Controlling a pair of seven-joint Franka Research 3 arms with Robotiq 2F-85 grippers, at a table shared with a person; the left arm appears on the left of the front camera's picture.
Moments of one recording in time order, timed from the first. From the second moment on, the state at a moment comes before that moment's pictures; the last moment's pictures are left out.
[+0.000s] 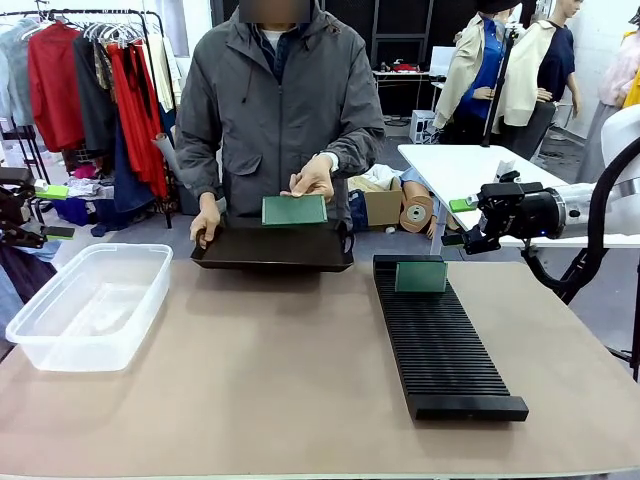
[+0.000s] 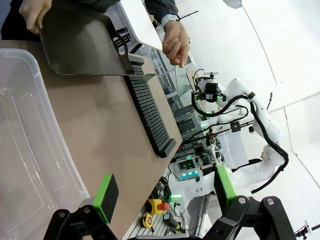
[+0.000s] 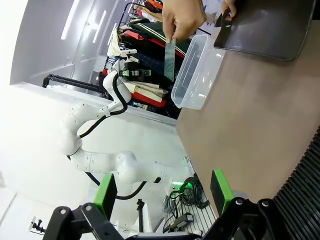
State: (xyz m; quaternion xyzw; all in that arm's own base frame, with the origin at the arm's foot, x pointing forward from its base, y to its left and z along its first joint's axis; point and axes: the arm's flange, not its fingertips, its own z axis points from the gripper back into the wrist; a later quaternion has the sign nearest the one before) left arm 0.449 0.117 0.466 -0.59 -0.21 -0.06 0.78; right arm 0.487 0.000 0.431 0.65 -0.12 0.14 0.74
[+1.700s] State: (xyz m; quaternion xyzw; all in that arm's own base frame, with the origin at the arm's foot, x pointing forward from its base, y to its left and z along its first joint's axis) left arm 0.449 0.117 0.466 -0.59 -0.21 -0.06 0.78; right arm 0.562 0.105 0.413 0.65 -0.09 0.19 0.73
